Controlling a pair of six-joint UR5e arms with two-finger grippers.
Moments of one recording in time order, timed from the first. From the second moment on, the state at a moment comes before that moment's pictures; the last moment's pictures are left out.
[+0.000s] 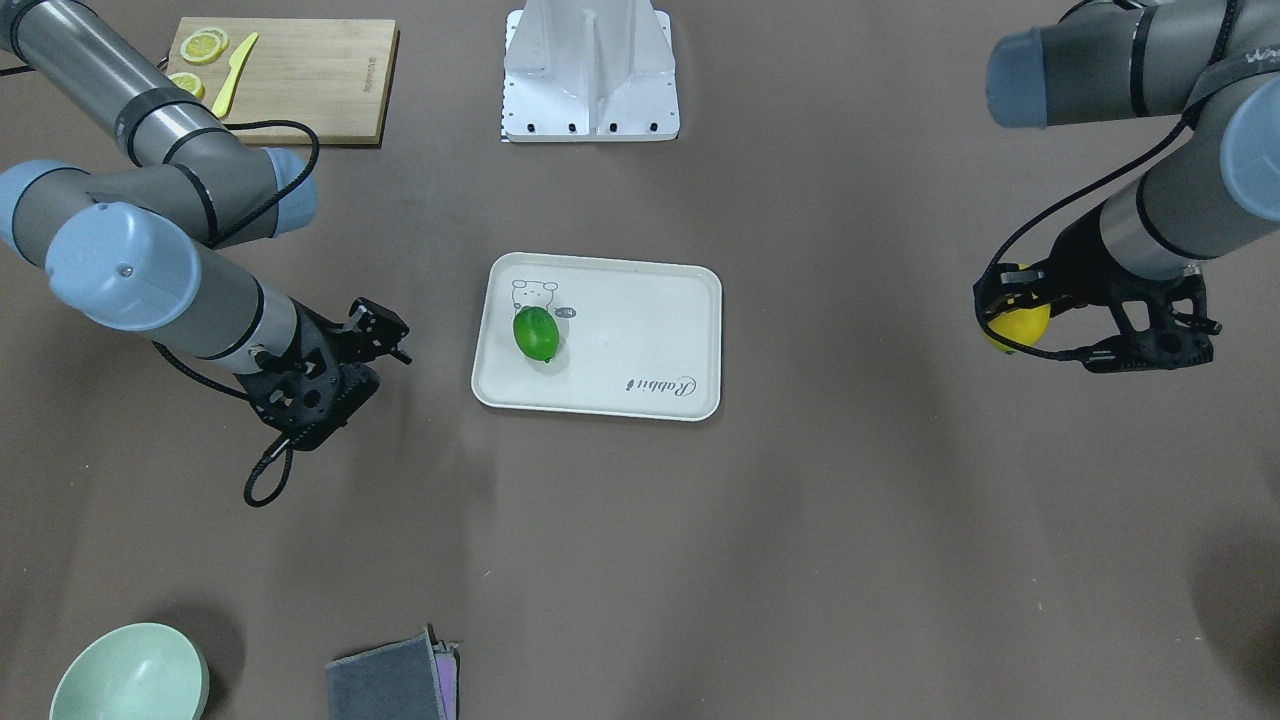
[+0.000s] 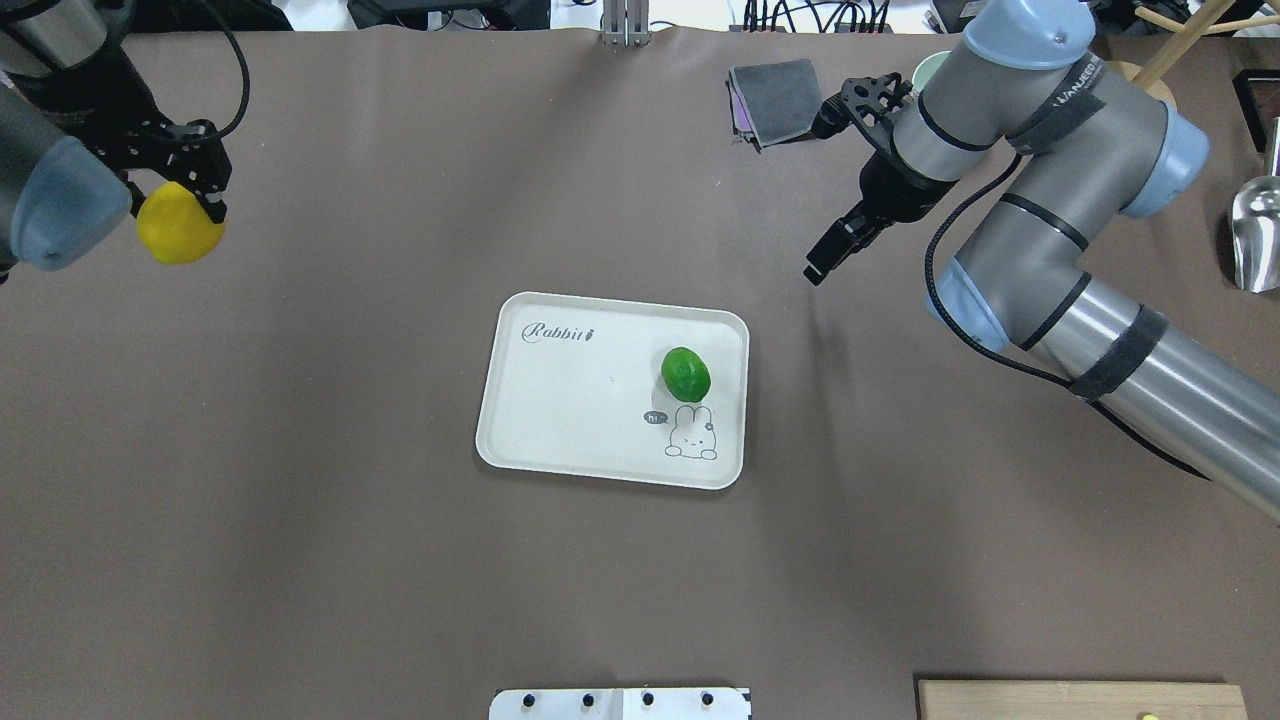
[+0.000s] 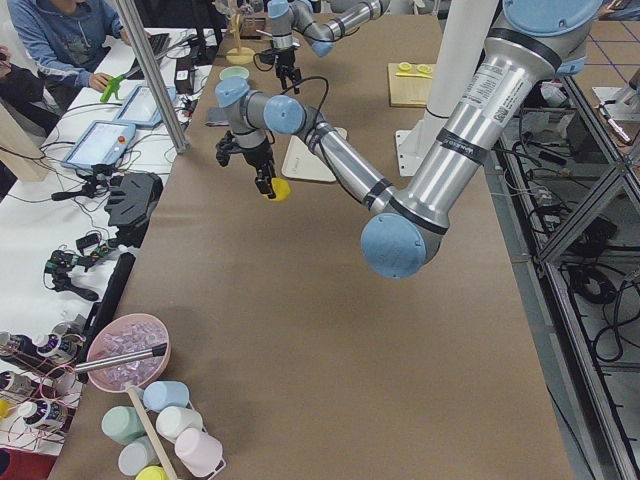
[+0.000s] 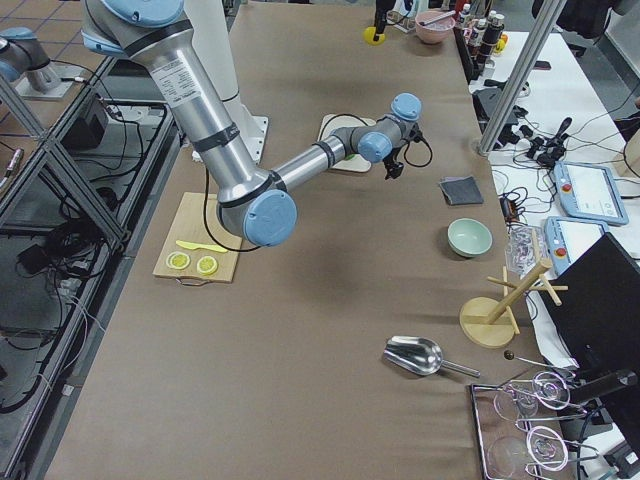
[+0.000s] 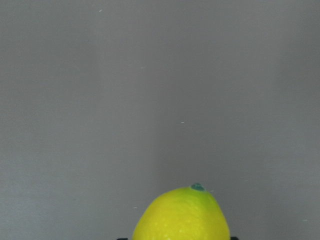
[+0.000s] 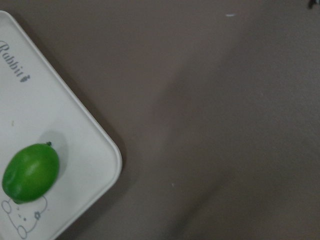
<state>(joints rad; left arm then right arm) -1.10 -2.13 -1.76 -1.07 -2.34 -0.56 0.90 -1.05 1.51 -1.32 2.37 0.24</state>
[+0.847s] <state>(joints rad) -0.82 -2.38 -1.62 -1.24 -2.26 -1.09 1.11 -1.42 1.72 -1.33 2.36 0.25</state>
